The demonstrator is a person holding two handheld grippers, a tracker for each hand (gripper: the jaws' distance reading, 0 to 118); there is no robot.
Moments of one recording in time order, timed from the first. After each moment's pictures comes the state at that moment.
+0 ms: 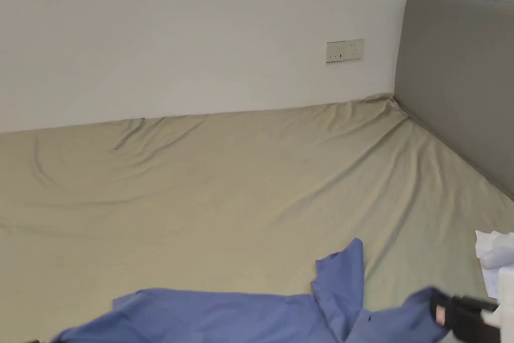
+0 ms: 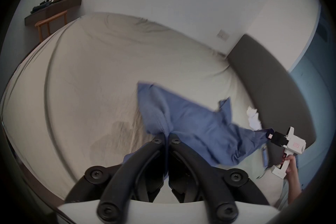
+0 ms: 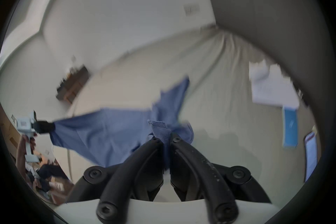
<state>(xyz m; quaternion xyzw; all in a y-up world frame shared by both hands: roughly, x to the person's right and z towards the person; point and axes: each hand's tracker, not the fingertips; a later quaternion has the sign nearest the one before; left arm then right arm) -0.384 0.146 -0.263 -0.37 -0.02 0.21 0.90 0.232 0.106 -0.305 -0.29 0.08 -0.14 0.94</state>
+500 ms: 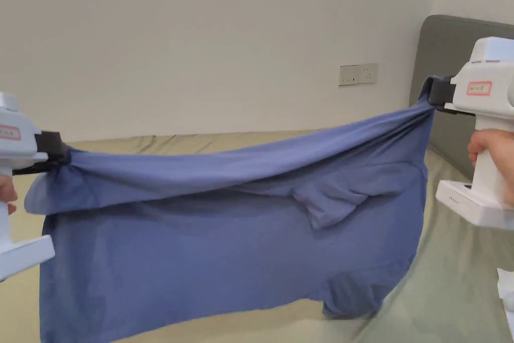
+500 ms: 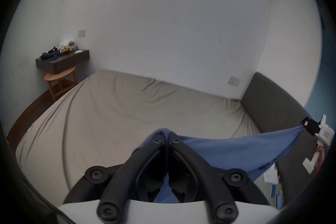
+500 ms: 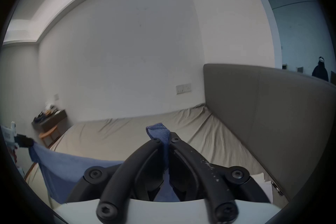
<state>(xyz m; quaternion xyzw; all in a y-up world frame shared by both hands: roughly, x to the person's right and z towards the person) -0.406 0.302 -0.497 -0.23 0.07 0.13 0.96 0.191 0.310 -0.542 -0.12 -0.06 -0.08 0.99</state>
